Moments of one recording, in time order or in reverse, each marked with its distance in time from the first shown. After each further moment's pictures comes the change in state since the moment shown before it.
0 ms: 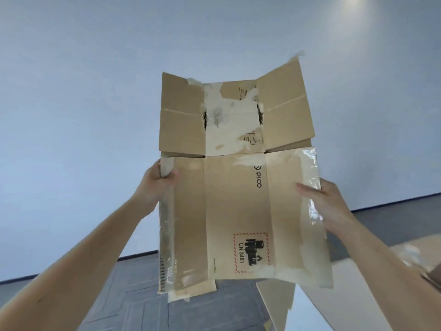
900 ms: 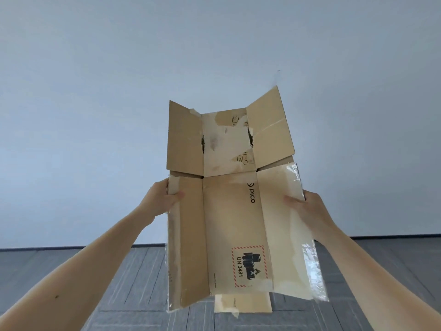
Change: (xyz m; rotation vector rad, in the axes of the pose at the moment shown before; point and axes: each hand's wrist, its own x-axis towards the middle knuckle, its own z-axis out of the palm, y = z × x) left_hand 0.289 -0.223 -0.187 0.466 0.207 -0.355; right_hand 0.343 0.205 0.317 -0.084 -0.259 0.215
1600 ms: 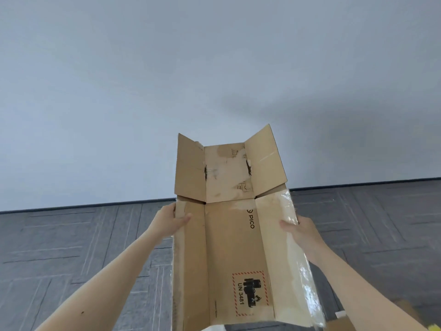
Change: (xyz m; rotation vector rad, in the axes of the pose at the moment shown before) left_hand 0.292 -0.259 0.117 0.108 -0.424 -0.374; right_hand 0.235 0.209 0.149 -0.107 0.018 0.630
